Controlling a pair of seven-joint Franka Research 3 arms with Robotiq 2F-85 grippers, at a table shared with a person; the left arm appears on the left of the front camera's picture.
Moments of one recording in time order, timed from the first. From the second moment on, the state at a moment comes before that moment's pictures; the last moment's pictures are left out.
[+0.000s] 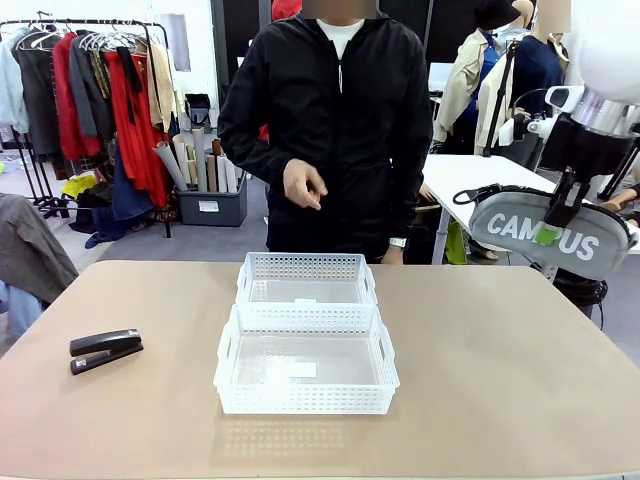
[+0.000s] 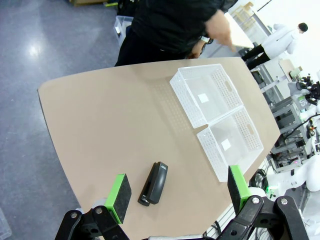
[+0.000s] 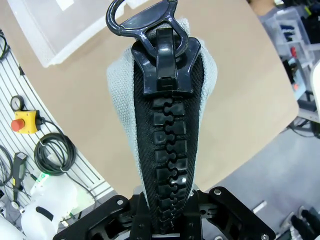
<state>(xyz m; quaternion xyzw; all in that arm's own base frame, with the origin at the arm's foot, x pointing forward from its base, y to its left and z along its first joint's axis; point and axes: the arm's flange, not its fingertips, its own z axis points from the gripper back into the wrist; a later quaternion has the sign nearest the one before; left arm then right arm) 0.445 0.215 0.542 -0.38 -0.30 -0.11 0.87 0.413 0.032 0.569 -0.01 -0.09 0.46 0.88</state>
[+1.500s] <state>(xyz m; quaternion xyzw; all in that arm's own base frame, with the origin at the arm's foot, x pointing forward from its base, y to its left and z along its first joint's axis) 0.445 0.215 0.542 -0.38 -0.30 -0.11 0.87 0.410 0.039 0.566 -0.01 -0.09 0.47 0.88</state>
